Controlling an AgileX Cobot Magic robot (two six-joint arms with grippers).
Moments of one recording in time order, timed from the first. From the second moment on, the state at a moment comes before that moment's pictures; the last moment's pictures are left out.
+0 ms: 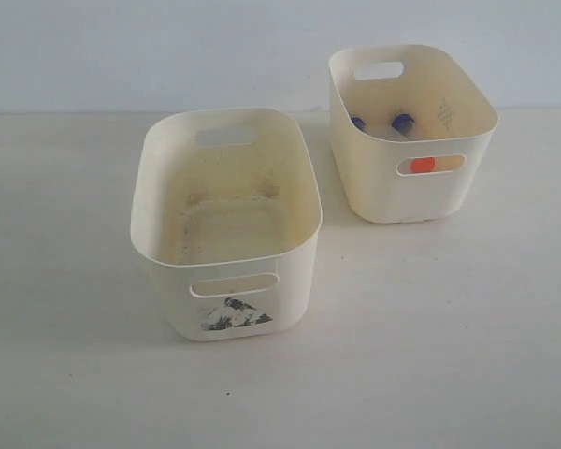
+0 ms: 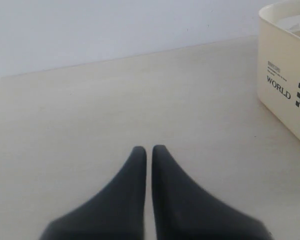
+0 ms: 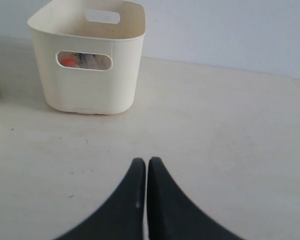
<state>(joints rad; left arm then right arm) -0.04 0.00 0.00 0.18 0.34 -0.03 -0.04 0.00 0.00 -0.02 0.33 -0.09</state>
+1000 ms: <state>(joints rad) -0.04 0.00 0.00 0.18 0.34 -0.03 -0.04 0.00 -0.04 0.10 -0.30 -0.08</state>
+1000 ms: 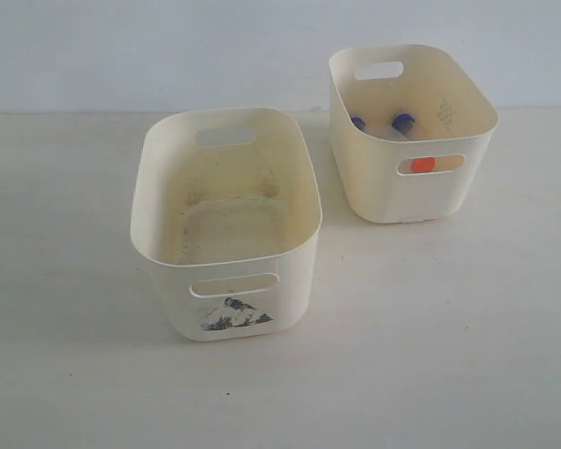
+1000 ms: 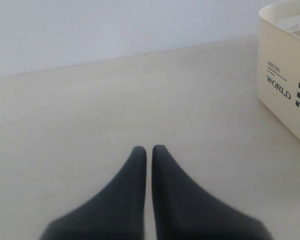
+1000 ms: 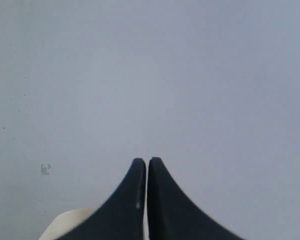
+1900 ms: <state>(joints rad) -0.04 0.00 0.00 0.18 0.34 -0.03 -0.04 0.62 -0.59 0.11 0.02 -0.17</state>
